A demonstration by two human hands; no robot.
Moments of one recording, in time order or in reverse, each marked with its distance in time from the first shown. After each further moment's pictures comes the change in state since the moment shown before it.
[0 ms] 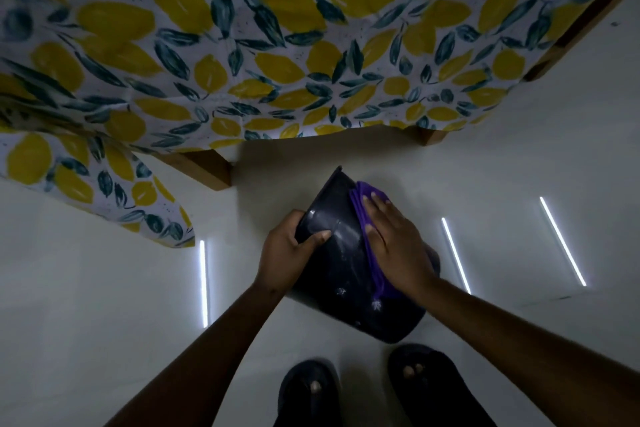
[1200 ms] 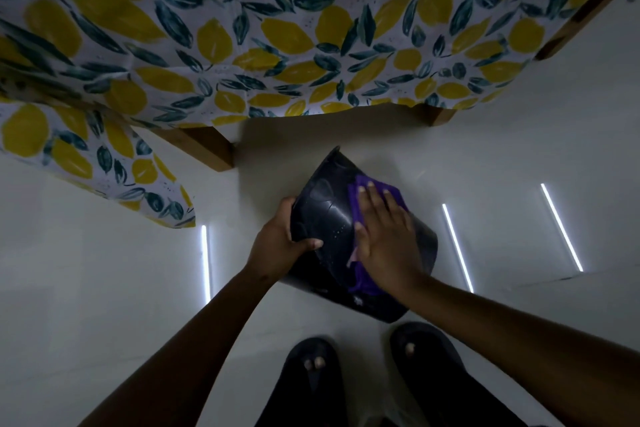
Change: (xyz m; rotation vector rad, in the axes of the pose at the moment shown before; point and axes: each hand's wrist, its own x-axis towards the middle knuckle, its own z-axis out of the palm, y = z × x) left_hand -0.012 -0.022 -0.019 0.075 -0.127 -0.015; right_hand -0.024 -0.032 0.019 -0.193 0.048 0.006
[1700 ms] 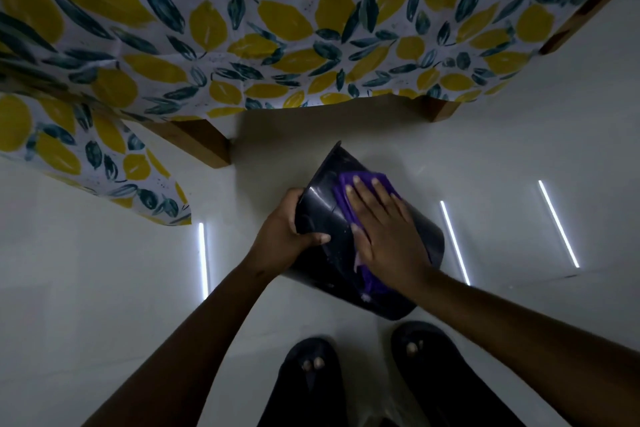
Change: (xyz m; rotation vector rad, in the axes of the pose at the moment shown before) left_hand 0.007 0.016 -0.002 -0.069 -0.073 0.010; right_hand 0.007 0.006 0.000 -0.042 0.032 -0.237
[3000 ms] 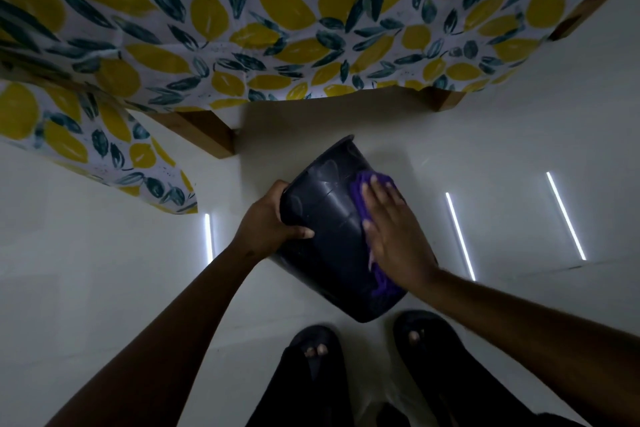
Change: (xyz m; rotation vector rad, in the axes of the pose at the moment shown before) left_hand 0.002 -0.014 -0.024 0.198 -0.012 -0.096; right_hand -0.017 0.013 0.020 0.073 -0.078 0.102
